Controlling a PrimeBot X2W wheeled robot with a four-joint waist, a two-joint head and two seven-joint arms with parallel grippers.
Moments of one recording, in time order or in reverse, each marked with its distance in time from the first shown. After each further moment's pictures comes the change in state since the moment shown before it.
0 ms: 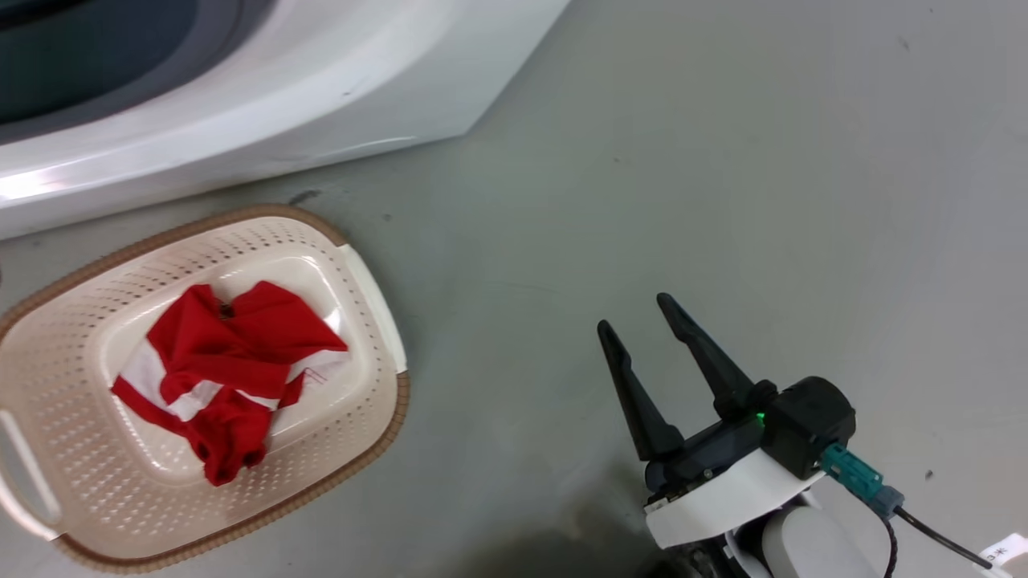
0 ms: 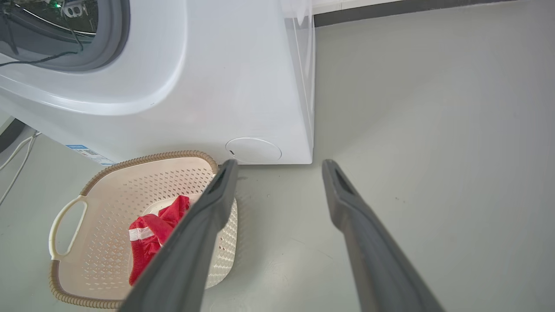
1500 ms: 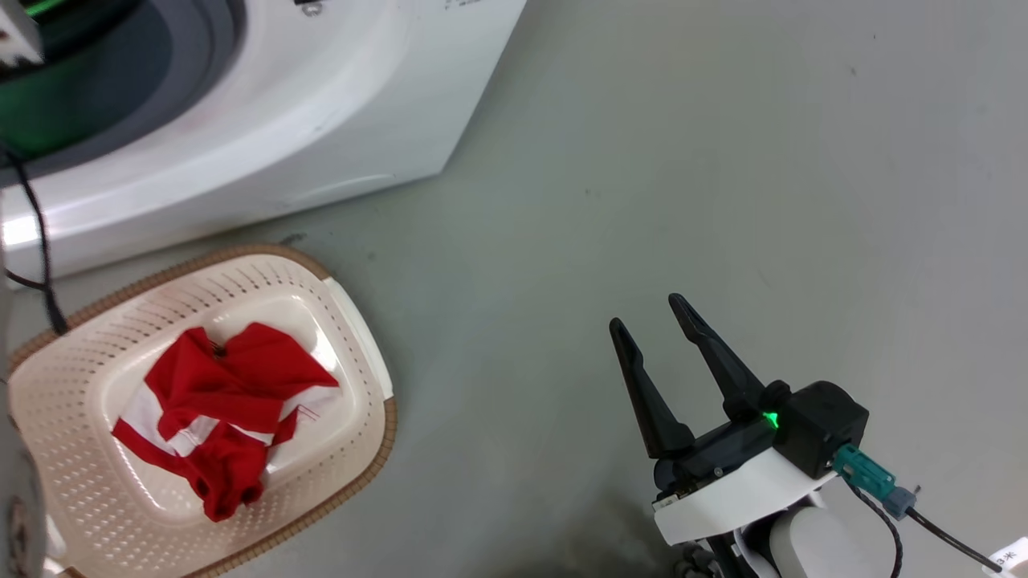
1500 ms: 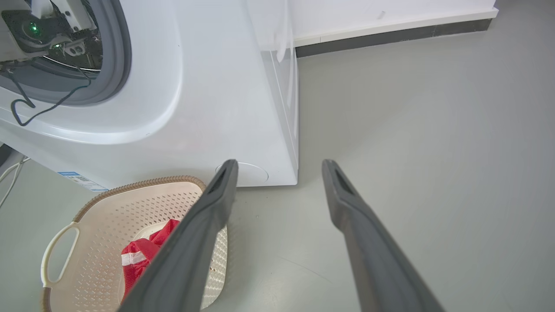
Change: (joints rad) left arm 0.250 0.013 0.029 -0.207 -0.133 0.073 -0.256; right arm 0.009 0.000 -0.012 0.001 0.022 0.000 -0.012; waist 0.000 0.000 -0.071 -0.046
